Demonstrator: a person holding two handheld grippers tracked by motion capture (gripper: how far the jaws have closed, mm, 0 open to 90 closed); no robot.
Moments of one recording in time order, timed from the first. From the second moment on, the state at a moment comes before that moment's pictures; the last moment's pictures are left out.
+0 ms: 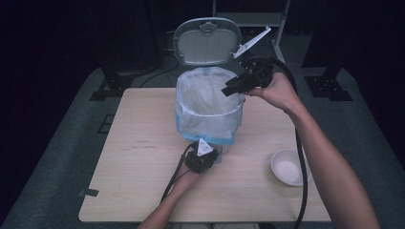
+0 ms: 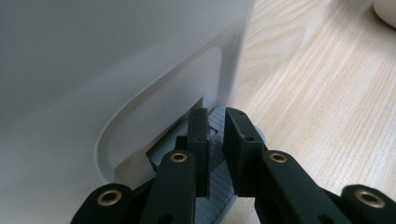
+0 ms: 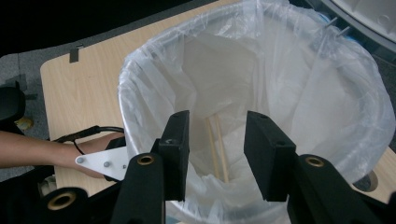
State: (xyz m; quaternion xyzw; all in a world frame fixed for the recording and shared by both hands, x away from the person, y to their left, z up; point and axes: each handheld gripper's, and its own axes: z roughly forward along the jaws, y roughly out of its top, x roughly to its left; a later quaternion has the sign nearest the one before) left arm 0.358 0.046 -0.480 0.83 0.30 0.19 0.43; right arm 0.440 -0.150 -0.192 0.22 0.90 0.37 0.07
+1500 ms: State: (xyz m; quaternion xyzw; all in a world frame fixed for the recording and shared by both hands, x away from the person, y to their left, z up) left arm 0.358 0.046 -0.480 0.83 0.30 0.19 0.43; right arm 0.402 -0.232 -0.219 0.25 0.89 0.39 0.06
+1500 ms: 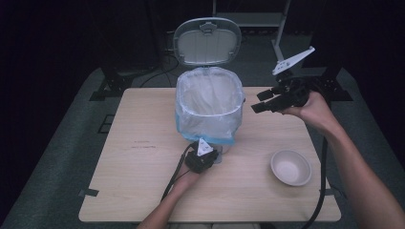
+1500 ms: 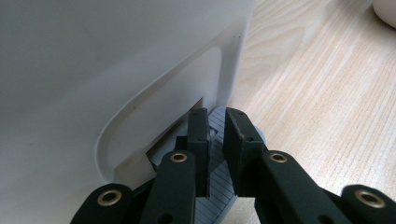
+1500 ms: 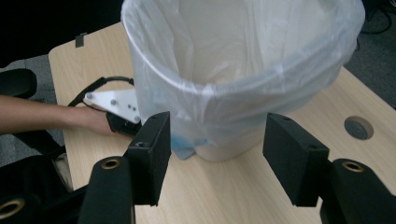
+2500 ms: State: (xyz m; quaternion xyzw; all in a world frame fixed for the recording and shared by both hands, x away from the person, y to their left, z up) left arm 0.358 0.046 -0.479 0.83 0.30 0.19 0.43; right arm 0.364 -0.293 -0.274 0.27 0.87 0.41 0.06
